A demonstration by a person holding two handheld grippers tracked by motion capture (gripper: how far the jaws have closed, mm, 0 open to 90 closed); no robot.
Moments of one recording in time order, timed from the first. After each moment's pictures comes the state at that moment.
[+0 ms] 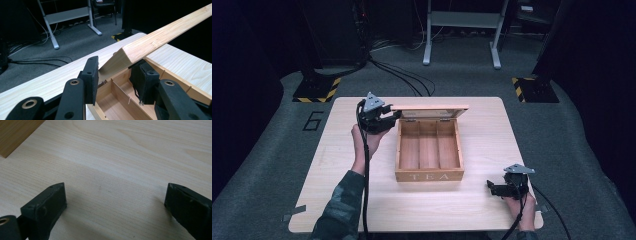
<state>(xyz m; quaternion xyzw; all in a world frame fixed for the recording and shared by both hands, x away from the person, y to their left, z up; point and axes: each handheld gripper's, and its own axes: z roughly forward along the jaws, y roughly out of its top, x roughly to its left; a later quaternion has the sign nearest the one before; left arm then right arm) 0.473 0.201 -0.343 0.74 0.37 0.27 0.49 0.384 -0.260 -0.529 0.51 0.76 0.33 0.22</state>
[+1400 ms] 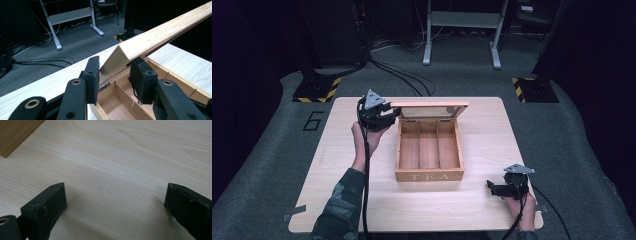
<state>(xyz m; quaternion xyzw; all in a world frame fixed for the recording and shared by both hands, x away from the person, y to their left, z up) 0.478 0.200 -0.338 0.74 0.37 0.28 0.48 0.384 -0.259 -0.529 0.51 0.76 0.33 0.22</state>
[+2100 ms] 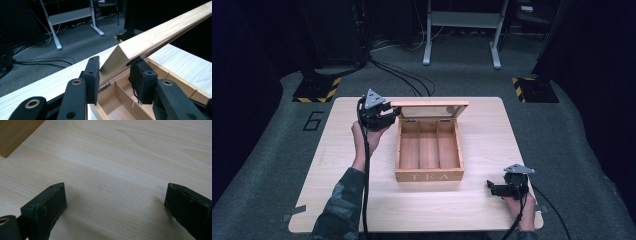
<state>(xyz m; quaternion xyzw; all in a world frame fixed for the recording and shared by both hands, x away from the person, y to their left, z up) 0.480 0.200 -0.338 0.74 0.37 0.28 0.49 0.384 -0.259 -0.529 0.51 0.76 0.33 0.22</state>
